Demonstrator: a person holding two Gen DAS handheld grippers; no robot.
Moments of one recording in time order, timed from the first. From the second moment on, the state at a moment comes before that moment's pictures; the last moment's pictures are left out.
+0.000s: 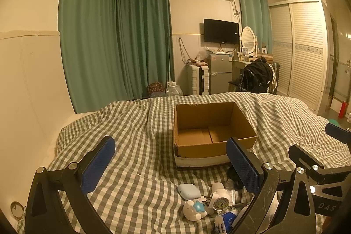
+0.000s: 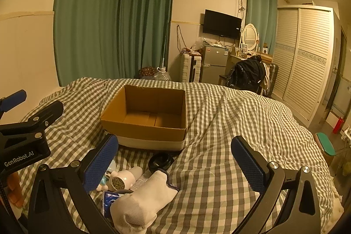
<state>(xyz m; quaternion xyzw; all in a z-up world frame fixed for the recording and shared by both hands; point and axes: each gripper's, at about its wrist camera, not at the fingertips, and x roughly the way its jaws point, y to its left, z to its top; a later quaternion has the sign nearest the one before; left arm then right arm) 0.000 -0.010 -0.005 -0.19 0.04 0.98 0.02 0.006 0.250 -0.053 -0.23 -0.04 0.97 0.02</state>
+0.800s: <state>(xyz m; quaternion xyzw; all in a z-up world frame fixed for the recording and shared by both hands) 0.004 -0.017 -0.006 -0.21 0.03 0.98 0.03 0.017 0.242 -0.043 -0.23 -0.05 0.97 0.01</state>
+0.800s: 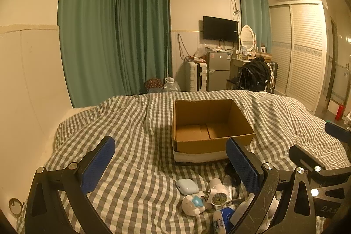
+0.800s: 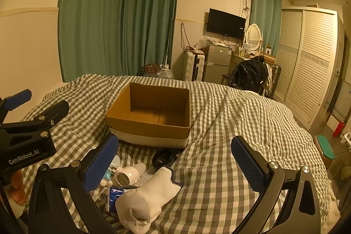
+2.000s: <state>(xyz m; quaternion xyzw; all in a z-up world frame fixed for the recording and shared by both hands) -0.006 -0.018 -0.117 -0.37 0.06 0.93 0.06 -0.010 0.230 -0.149 -0.44 0.00 0.90 -0.07</state>
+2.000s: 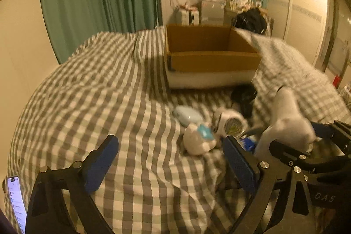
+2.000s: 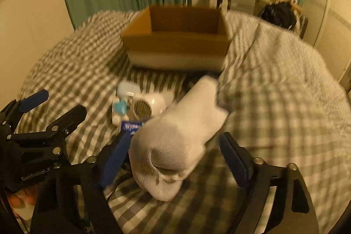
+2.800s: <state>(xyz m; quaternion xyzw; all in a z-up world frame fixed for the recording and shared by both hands) -0.011 0.055 -0.148 -0.43 0.08 0.88 0.19 -0.003 0.280 -0.110 -0.36 0.02 0.93 -0.03</state>
